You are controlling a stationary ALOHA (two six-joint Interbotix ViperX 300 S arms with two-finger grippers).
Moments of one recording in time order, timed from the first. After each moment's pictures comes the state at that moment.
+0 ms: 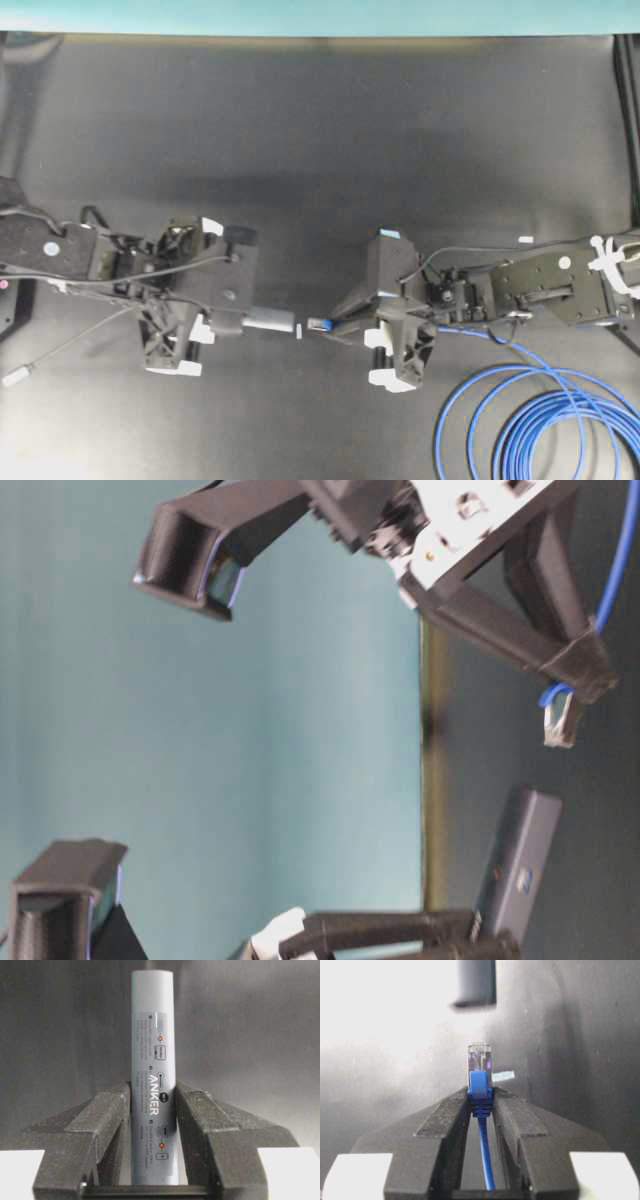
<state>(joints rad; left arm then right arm) -0.11 -0.17 0.66 0.04 0.34 -0.01 0.18 0.09 0.74 0.09 -0.25 0.21</state>
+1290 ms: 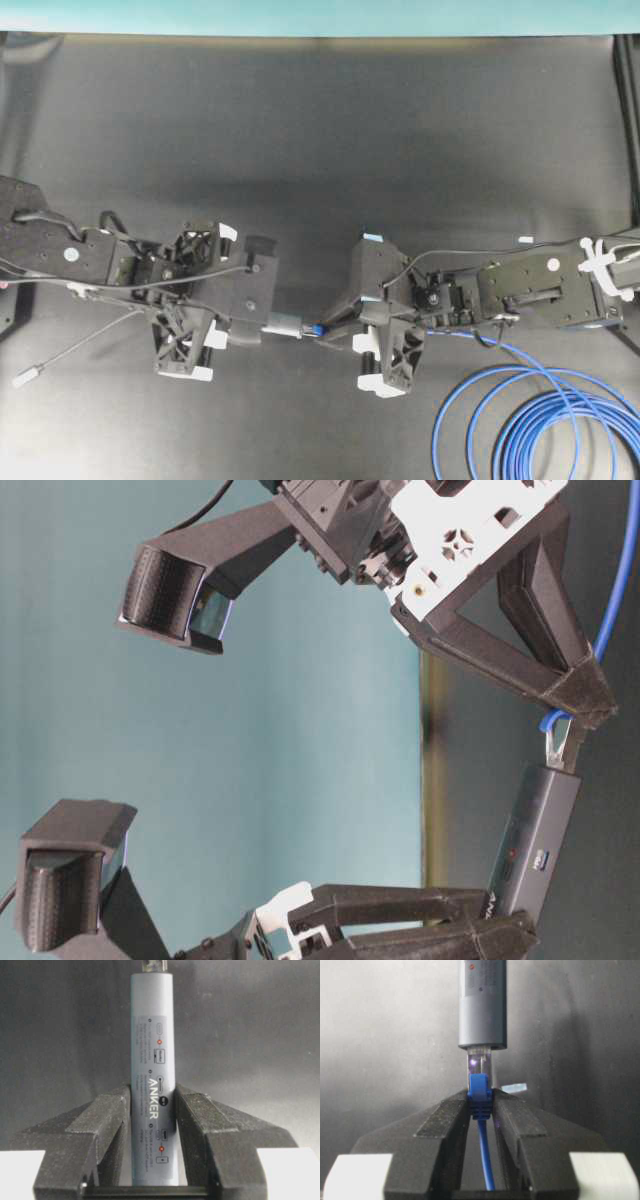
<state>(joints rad) -0.12 -0.12 0.61 0.04 0.35 0.00 0.18 0.11 0.69 0.09 -0.20 0.21</state>
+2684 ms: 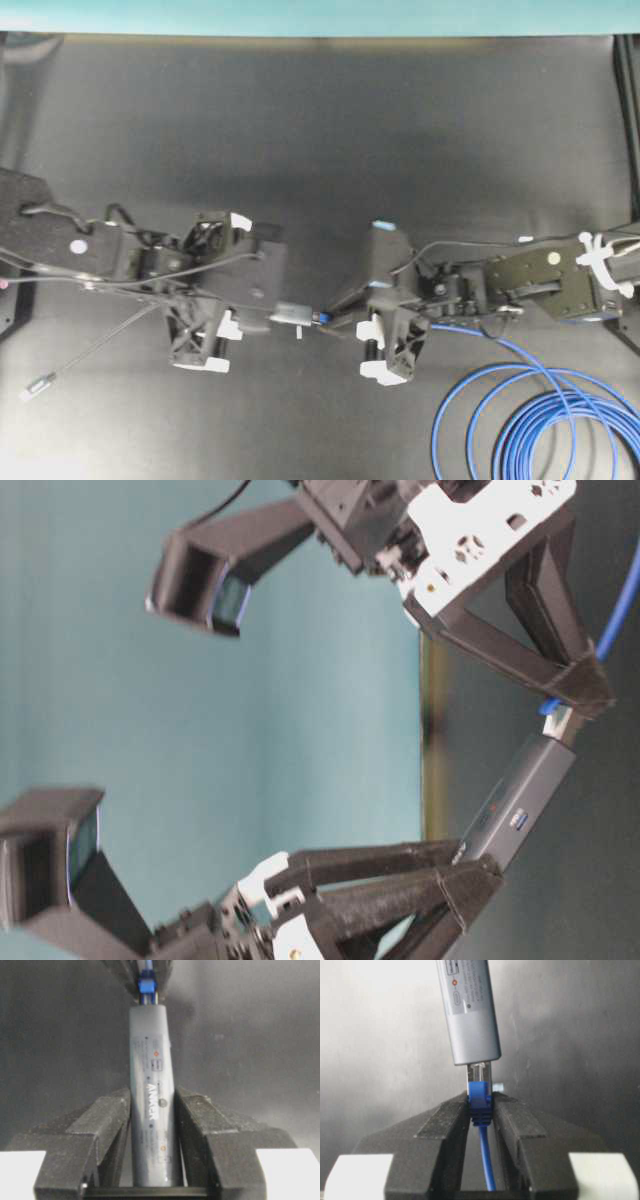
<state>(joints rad) -0.10 -0.12 0.64 0.04 0.18 0.03 0.15 0.11 0.75 0.12 -0.37 0.21</state>
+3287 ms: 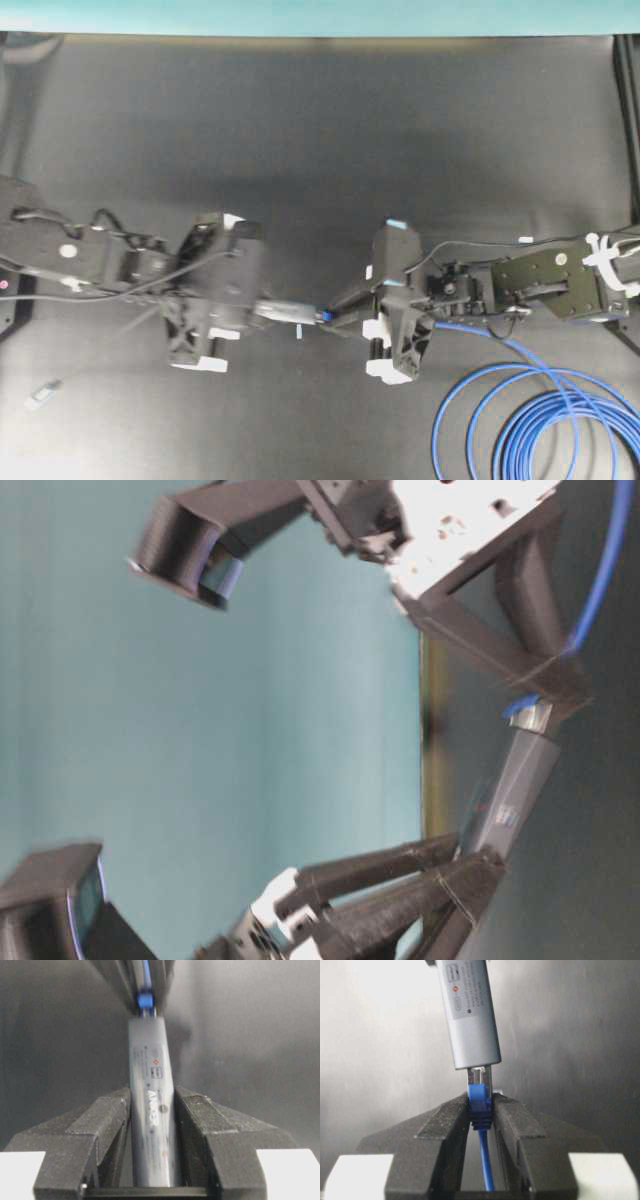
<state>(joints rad) -0.10 -0.14 0.75 0.04 -0.04 0.03 0.15 0.09 0.78 0.12 -0.48 0.19</state>
